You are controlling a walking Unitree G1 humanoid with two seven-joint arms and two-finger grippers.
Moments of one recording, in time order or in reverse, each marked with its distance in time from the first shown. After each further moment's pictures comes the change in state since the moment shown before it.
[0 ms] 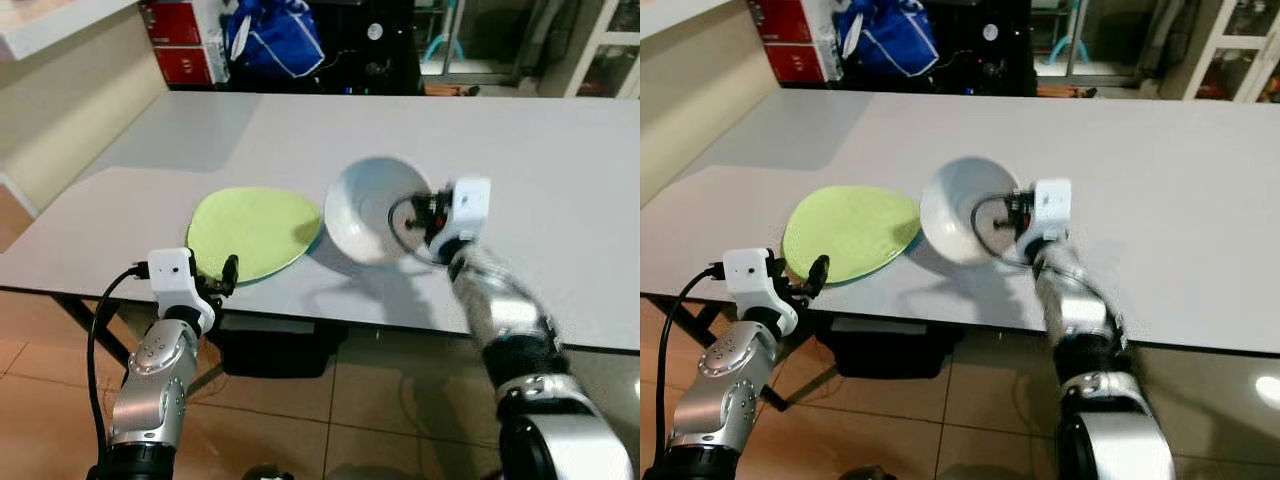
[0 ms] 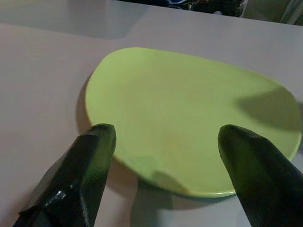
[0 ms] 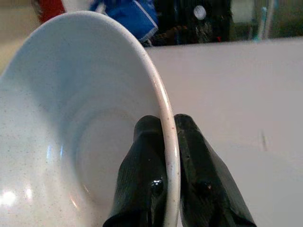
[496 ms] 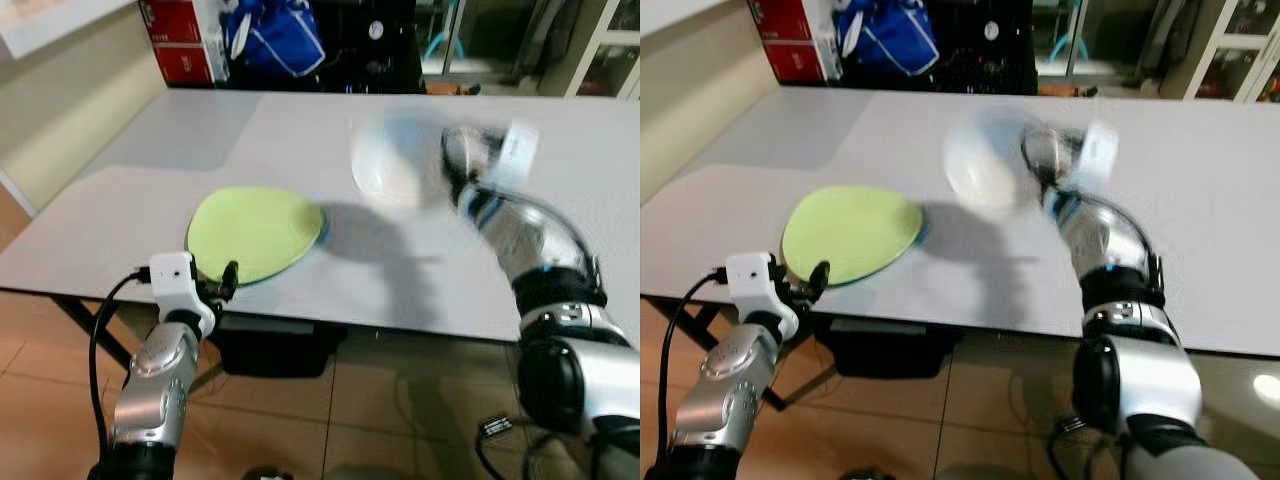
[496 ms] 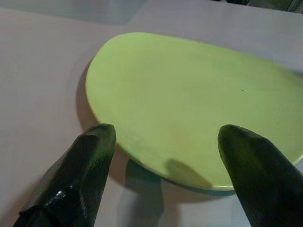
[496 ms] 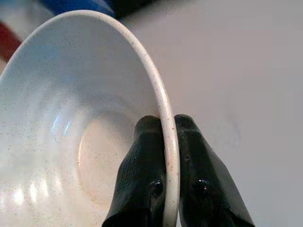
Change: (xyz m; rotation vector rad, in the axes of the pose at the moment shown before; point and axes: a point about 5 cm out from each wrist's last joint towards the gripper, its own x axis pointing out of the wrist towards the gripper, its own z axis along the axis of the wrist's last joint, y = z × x) left arm 0.001 0.002 -0.007 -0.005 0.033 0.013; right arm 0.016 -0.044 0.012 0.359 0.235 -0.231
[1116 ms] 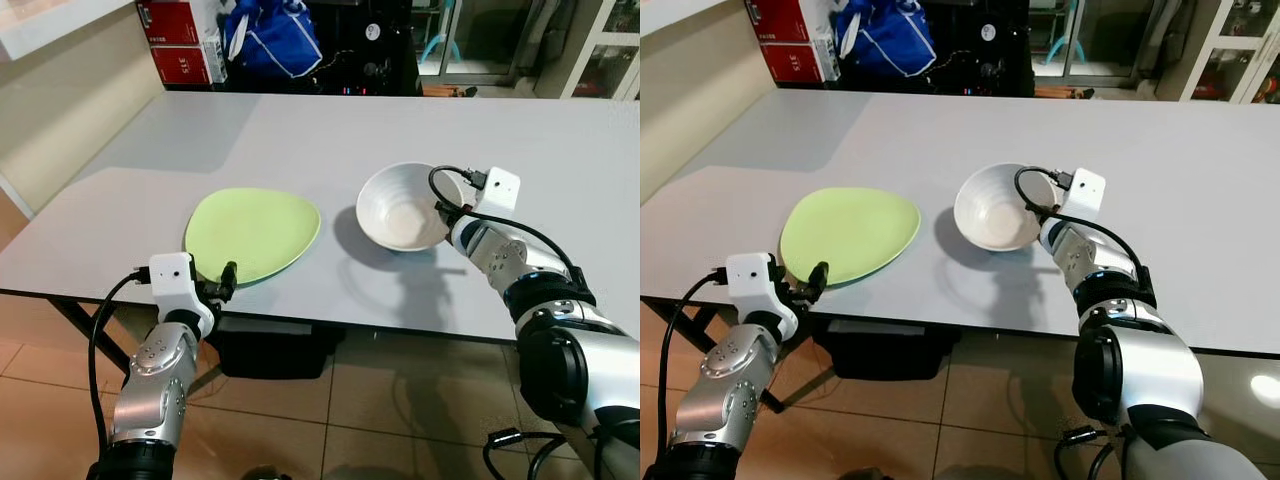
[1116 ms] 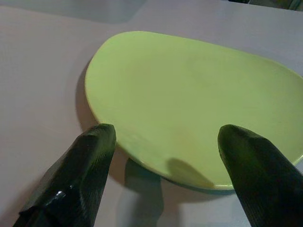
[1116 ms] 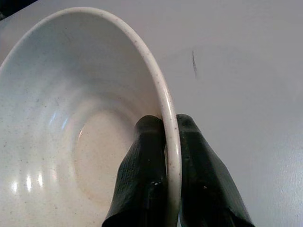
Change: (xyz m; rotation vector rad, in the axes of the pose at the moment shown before) left arm 0.001 0.002 -0.002 0.003 0.011 0.011; right arm 0.004 -0.006 -0.025 -0.032 0.101 -0.094
